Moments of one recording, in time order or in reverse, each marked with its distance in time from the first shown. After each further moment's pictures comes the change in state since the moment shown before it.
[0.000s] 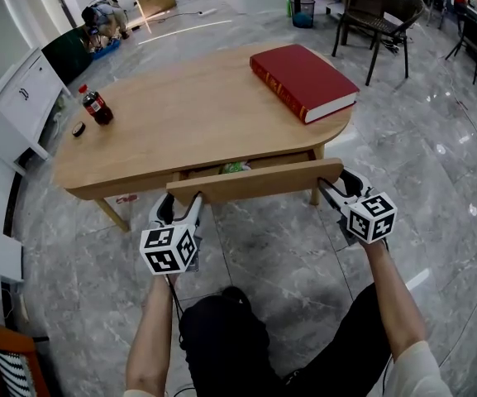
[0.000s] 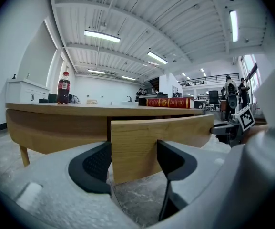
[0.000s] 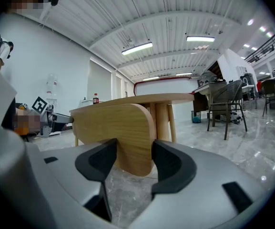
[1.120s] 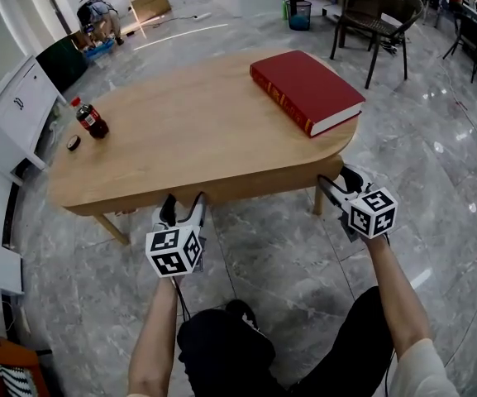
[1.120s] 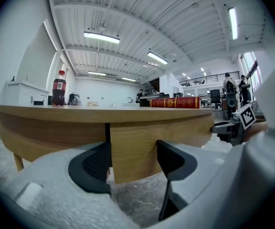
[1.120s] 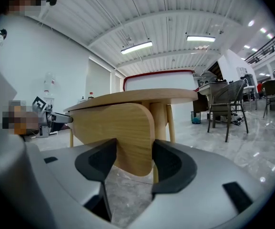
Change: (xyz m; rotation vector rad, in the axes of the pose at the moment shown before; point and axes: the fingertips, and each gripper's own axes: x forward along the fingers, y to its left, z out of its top) left arm 0.042 0.015 0.010 0.018 -0.017 0.015; right arm 0.040 -0.022 0.008 -0.006 0.002 -0.010
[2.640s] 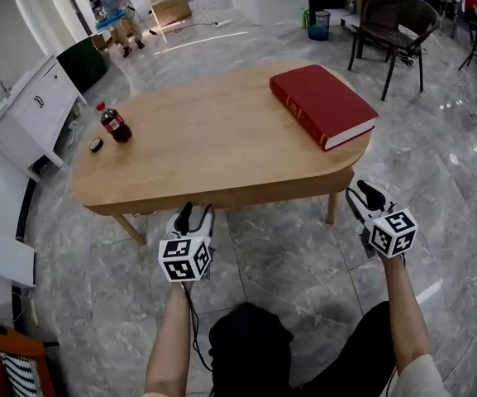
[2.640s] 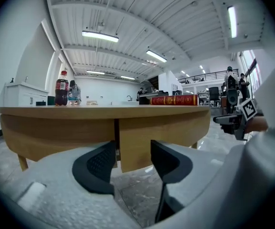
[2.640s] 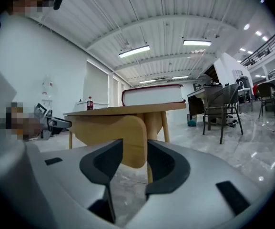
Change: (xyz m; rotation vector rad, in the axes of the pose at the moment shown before) left arm -0.014 0.012 -0.007 0.027 0.024 0.000; right arm -0.037 -0.010 0.014 0.012 -0.040 -0.038
